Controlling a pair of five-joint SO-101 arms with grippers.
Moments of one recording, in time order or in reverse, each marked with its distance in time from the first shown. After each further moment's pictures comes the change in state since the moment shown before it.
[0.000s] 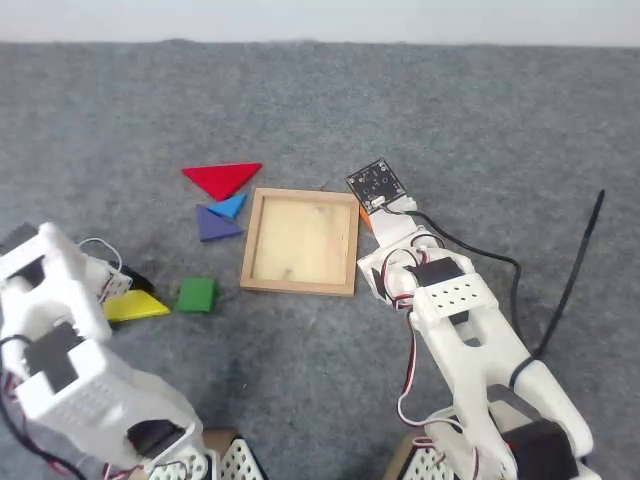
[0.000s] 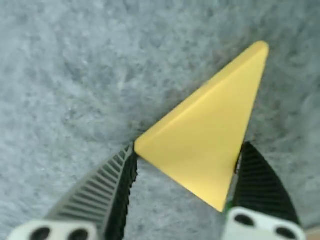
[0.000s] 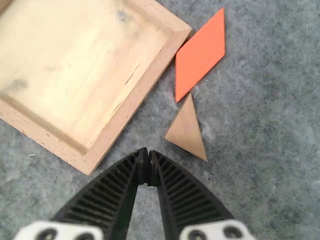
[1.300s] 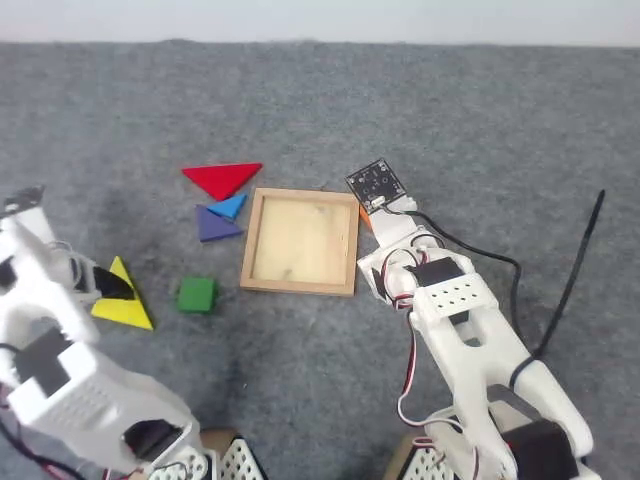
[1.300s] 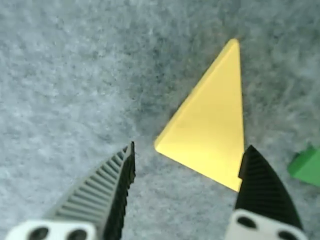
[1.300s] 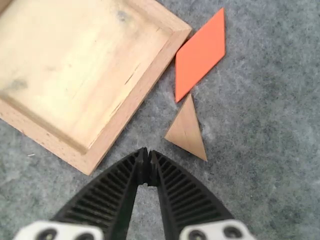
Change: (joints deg) left arm -4.7 0.2 -6.9 1.4 -41.4; right arm 0.0 0.0 0.0 0.0 0.0
